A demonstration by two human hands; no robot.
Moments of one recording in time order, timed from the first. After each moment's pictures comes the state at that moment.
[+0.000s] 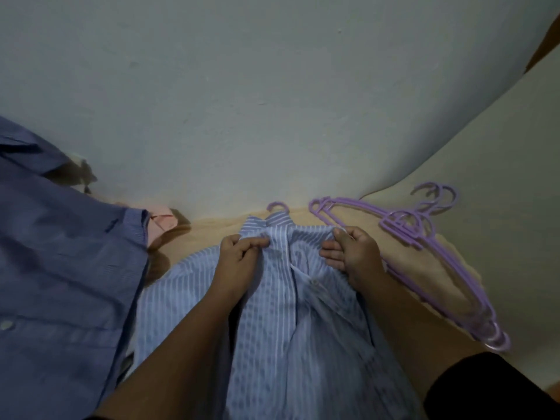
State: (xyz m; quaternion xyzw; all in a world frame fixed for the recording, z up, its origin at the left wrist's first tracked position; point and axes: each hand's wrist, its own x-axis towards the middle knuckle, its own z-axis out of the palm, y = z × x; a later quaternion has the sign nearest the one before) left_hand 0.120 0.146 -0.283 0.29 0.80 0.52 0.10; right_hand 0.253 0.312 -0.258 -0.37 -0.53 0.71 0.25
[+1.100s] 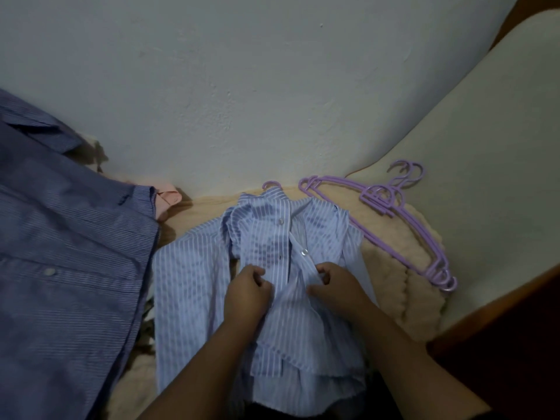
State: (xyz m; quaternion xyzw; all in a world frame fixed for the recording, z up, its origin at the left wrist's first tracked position) left_hand 0.235 0.093 -0.297 0.17 0.89 0.40 0.15; right_hand 0.351 0.224 -0.268 -0.35 -0.82 0.45 0.05
